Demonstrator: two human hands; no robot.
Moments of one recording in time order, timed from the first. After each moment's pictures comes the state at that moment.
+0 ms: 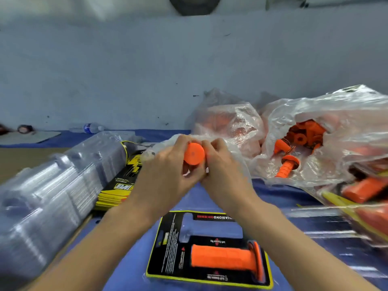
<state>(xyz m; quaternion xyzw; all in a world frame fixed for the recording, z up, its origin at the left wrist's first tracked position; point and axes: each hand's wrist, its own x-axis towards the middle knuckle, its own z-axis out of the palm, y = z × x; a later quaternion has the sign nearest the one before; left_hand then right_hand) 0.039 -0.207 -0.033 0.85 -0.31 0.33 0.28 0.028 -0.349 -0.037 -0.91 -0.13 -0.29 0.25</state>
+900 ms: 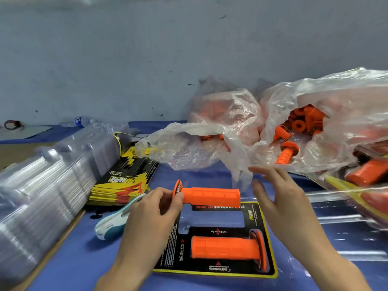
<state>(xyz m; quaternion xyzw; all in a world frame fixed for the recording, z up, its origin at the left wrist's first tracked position) 0.014 -0.184 -0.129 0.87 -0.11 0.22 0.43 -0.027 -0.426 -0.109 -0.88 0.00 -0.30 0.35</state>
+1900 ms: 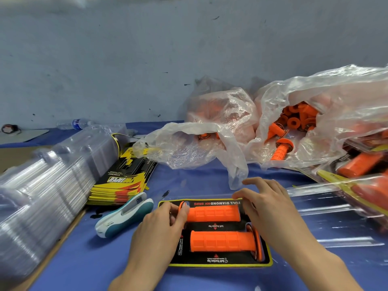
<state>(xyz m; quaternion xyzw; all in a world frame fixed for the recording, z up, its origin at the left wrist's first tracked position) 0.005 -0.194 -0.151 0.93 -0.06 0.13 0.34 -0.031 -0.426 -0.130 -0.97 0.00 -0.21 0.12</state>
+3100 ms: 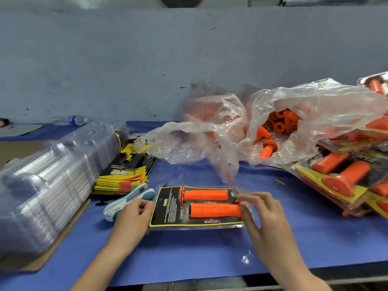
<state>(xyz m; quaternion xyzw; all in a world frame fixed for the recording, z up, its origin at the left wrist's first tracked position) 0.014 -0.137 -0.160 0.88 0.00 0.04 0.48 -0.090 -0.404 -0.158 -0.88 -0.02 -0.39 0.28</state>
